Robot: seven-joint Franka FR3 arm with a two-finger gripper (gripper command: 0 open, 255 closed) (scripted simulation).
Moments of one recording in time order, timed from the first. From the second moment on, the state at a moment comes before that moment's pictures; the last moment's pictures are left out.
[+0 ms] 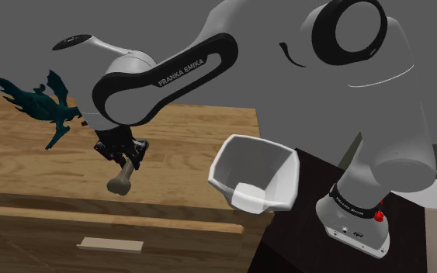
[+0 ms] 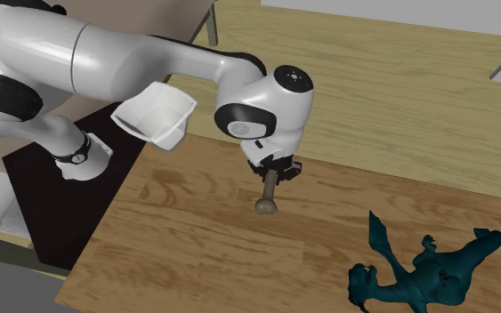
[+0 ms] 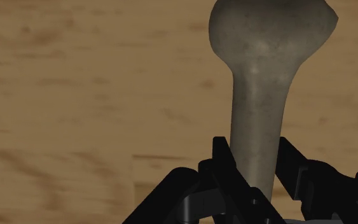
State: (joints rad) arm 0.16 0.63 0.63 -1.47 -0.42 1.93 1.78
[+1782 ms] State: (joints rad) arm 0.20 0.57 0.66 -1.21 -0.38 1.64 1.73
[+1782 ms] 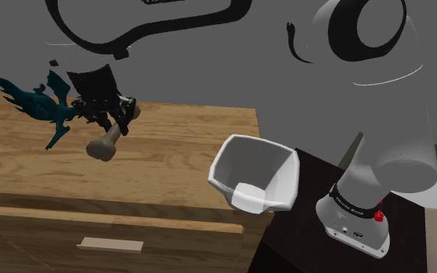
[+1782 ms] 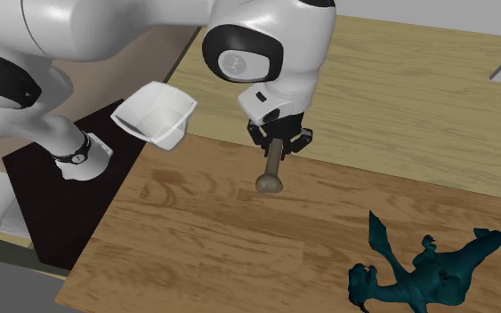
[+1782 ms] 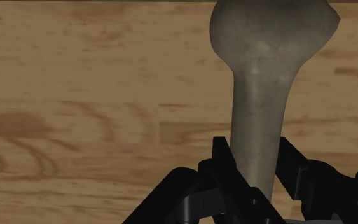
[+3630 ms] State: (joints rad) arm -0.03 -0.06 0.72 -1.75 0.00 1.67 1.61
